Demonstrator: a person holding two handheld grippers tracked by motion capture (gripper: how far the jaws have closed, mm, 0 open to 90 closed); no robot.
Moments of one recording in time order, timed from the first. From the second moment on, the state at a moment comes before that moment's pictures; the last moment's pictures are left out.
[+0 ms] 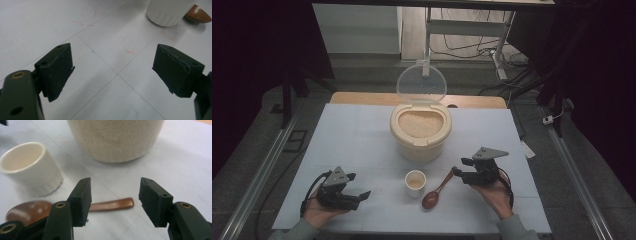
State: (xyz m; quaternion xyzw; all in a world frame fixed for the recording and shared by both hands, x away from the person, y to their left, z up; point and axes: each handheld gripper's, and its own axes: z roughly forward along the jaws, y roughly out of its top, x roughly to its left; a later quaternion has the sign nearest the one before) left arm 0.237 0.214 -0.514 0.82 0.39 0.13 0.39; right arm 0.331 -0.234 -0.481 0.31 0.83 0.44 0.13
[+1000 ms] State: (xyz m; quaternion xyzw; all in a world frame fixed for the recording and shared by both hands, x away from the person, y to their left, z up) left arm 0.235 0.215 -0.515 0.82 0.39 0.13 0.39; right arm 0.298 -0.296 -0.496 0.30 0.83 0.44 0.17
